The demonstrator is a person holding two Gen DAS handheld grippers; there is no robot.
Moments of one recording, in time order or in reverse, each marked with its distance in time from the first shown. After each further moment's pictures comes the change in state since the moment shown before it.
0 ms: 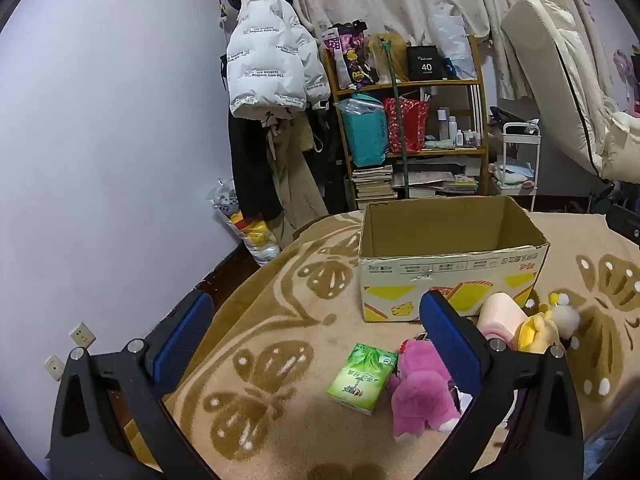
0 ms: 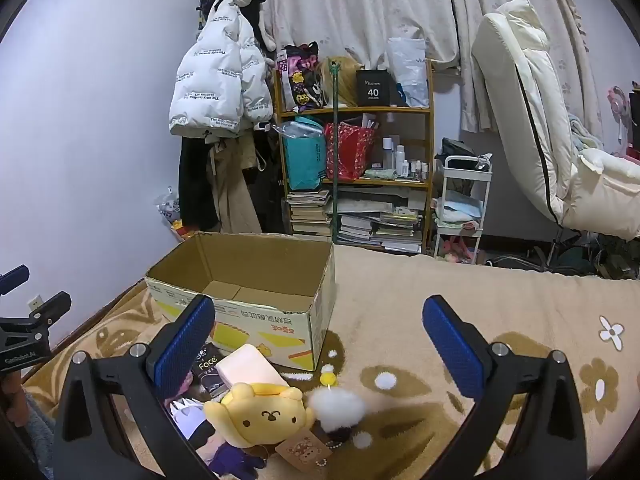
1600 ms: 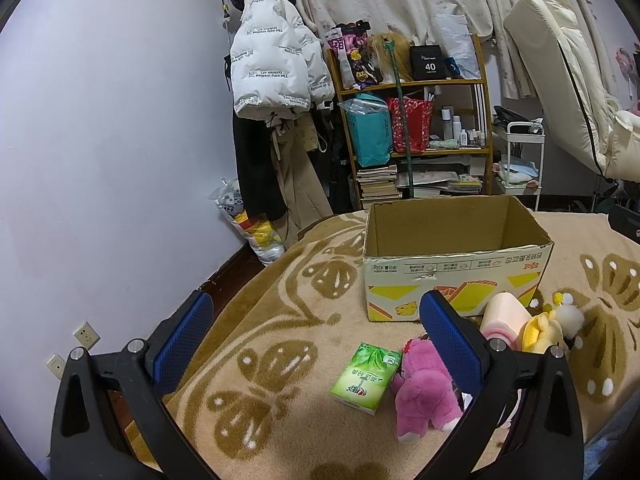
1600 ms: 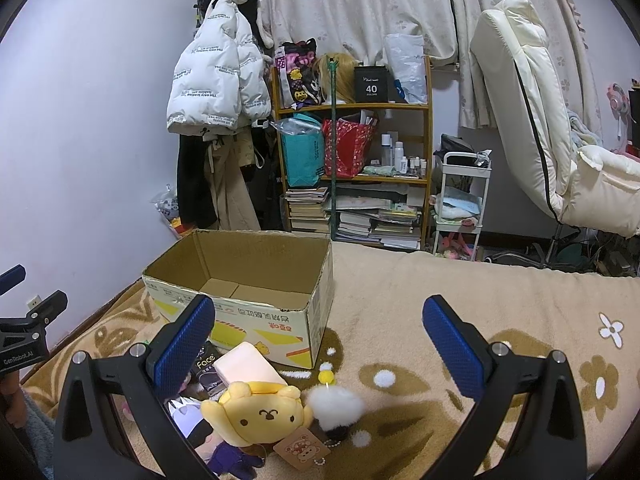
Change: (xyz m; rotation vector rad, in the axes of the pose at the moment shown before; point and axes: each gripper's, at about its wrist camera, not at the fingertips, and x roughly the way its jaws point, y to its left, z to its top) left arm 0.001 0.008 0.004 -0.002 0.006 0.004; right arm 0.002 -0.002 -0.003 0.002 0.010 -0.007
